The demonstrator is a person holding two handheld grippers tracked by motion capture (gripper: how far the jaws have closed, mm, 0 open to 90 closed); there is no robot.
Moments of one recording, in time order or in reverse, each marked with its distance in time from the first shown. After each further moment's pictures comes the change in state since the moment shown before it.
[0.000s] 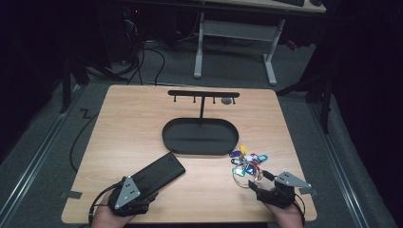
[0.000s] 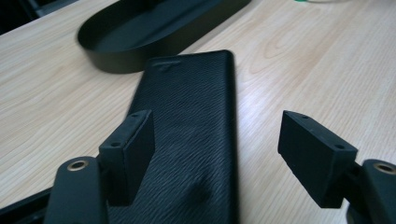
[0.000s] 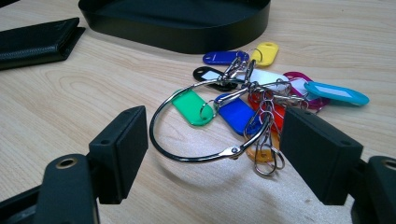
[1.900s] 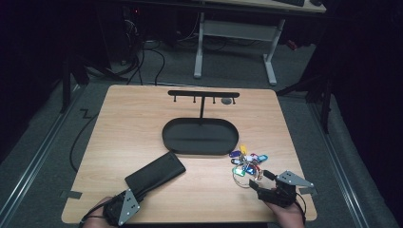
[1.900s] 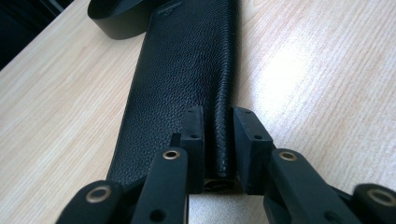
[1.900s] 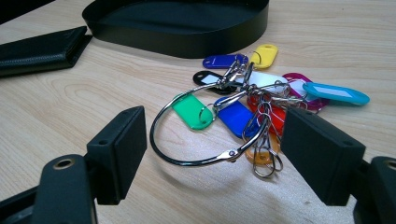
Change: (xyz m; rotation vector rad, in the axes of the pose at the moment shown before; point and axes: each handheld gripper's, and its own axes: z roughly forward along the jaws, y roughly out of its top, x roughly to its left) left arm -0.016 -0.025 -0.002 0.136 0.112 0.247; right arm -0.005 0.000 -0.001 -0.013 0.021 0.037
